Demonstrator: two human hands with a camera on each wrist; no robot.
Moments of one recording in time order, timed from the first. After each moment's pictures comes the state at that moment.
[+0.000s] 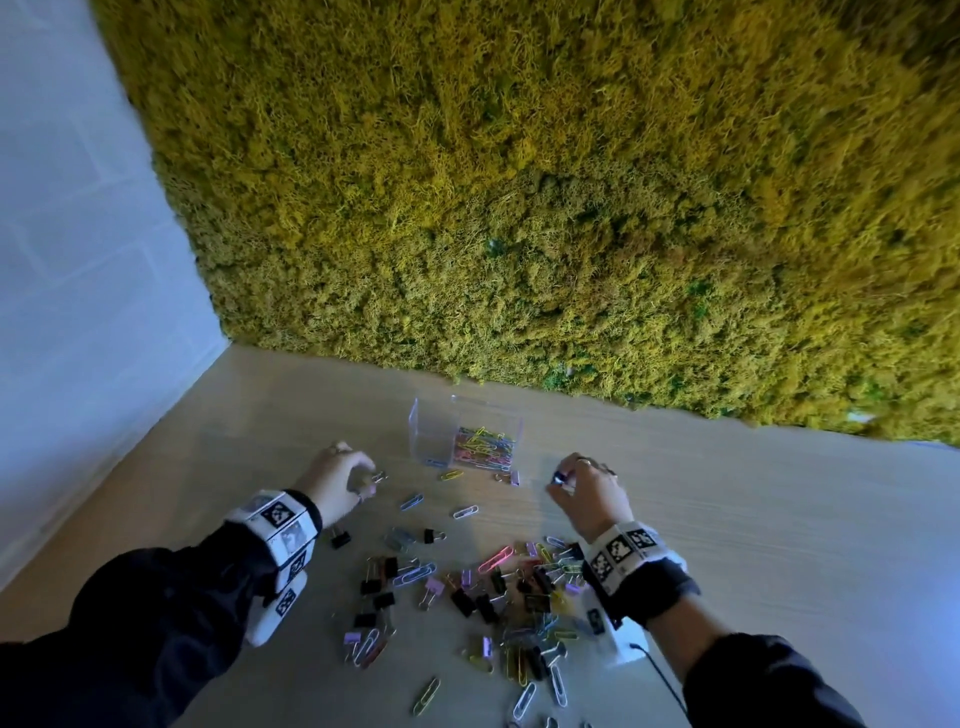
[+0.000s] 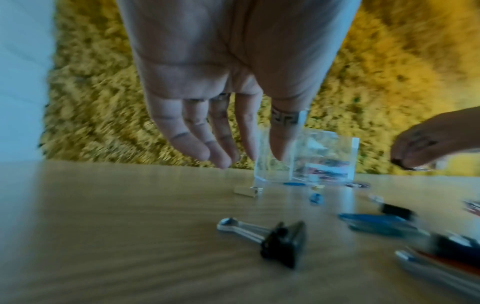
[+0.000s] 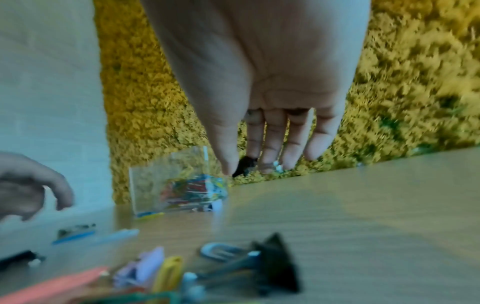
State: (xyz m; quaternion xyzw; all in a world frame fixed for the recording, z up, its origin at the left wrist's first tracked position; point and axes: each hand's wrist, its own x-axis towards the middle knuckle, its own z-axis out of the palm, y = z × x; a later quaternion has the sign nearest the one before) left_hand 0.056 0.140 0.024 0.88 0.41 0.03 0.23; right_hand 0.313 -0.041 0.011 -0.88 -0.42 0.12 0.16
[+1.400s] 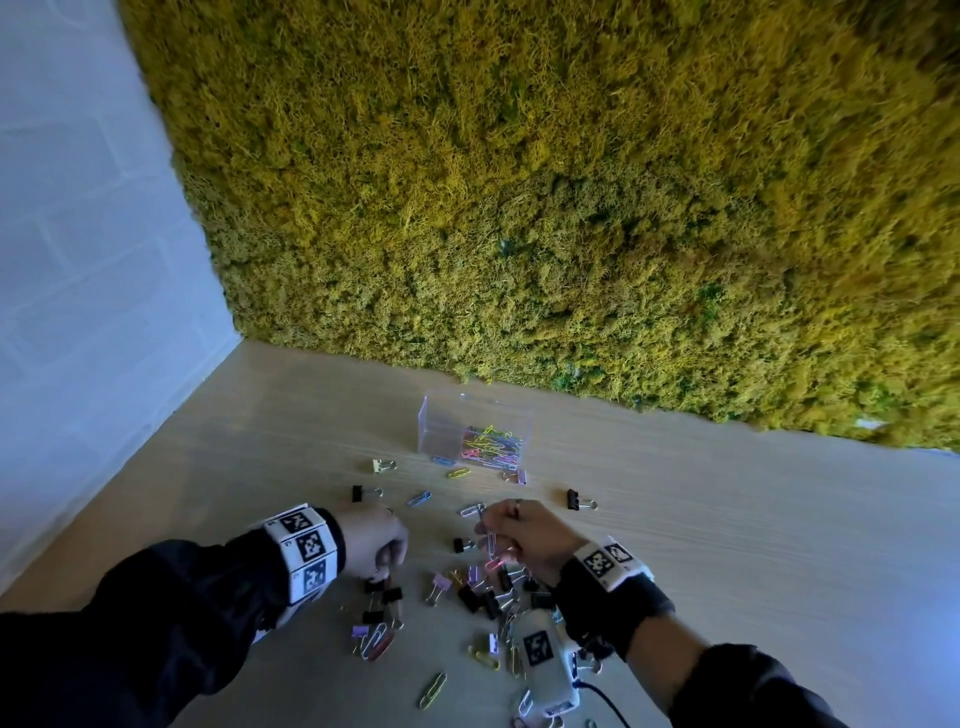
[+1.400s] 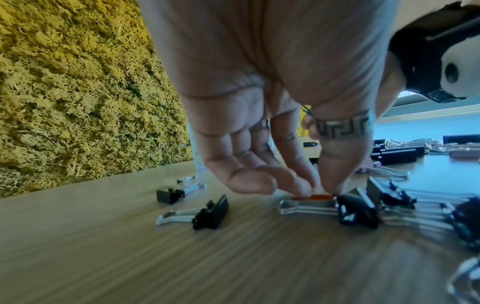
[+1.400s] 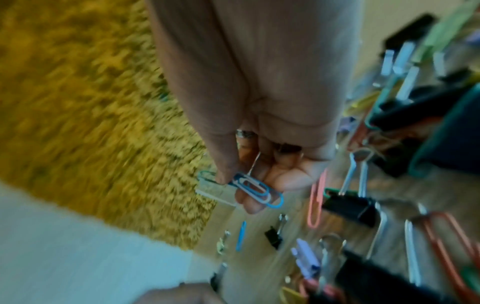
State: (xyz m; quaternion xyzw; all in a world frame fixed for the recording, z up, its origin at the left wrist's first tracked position) left_hand 0.057 0.102 0.018 0.92 0.22 -0.25 0.22; right_hand 0.239 -0.026 0.001 -0.64 -0.28 0.55 0.46
